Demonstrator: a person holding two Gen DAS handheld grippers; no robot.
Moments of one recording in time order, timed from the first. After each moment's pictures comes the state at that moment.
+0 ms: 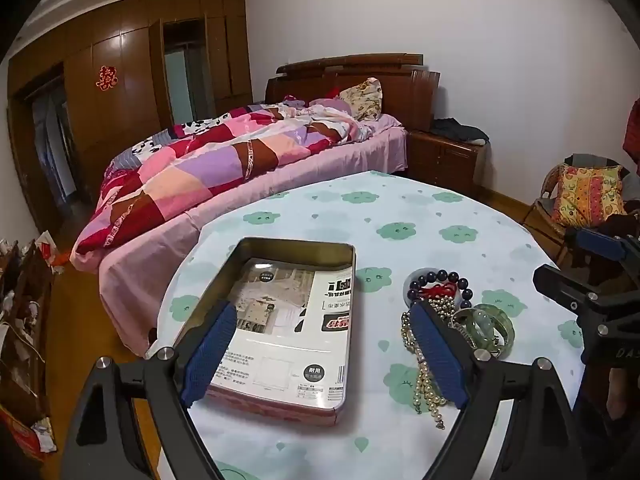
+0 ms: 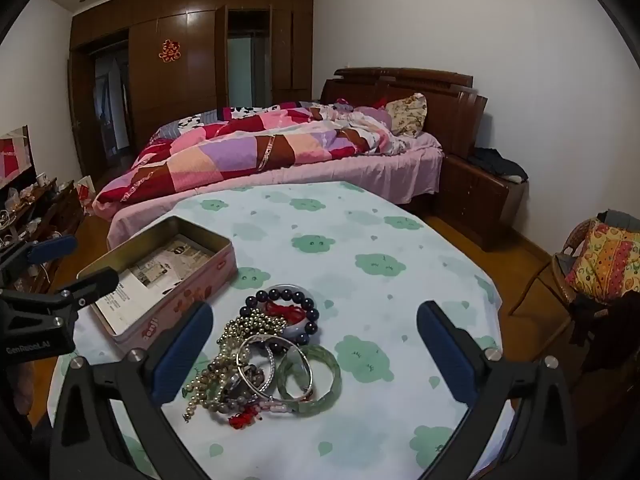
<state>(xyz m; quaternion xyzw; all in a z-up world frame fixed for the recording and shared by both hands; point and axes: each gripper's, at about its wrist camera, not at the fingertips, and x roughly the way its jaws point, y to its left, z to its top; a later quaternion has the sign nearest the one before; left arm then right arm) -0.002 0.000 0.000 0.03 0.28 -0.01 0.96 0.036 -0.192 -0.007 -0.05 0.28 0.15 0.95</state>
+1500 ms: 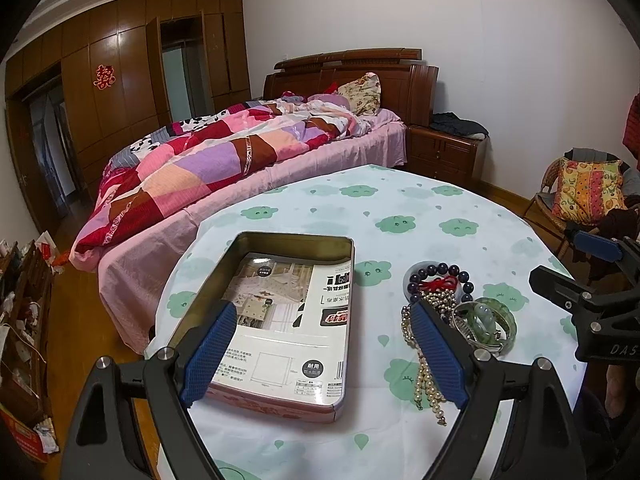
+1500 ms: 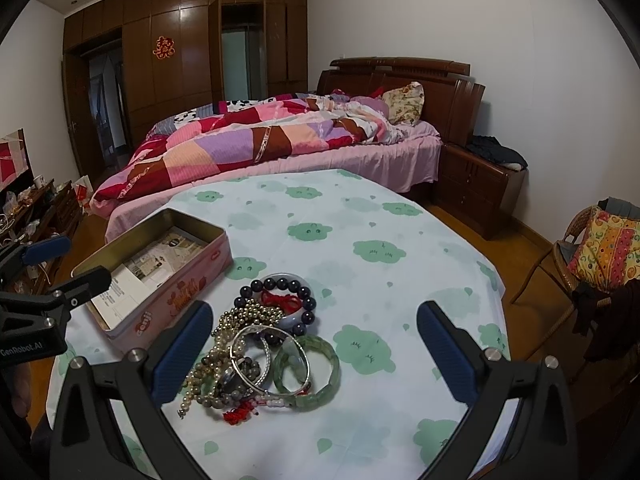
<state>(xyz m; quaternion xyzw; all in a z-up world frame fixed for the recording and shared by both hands) -0.001 0.004 -0.003 0.03 0.31 -0.01 0.95 0.043 -0.197 -0.017 -0.04 0.30 0.14 0.94</state>
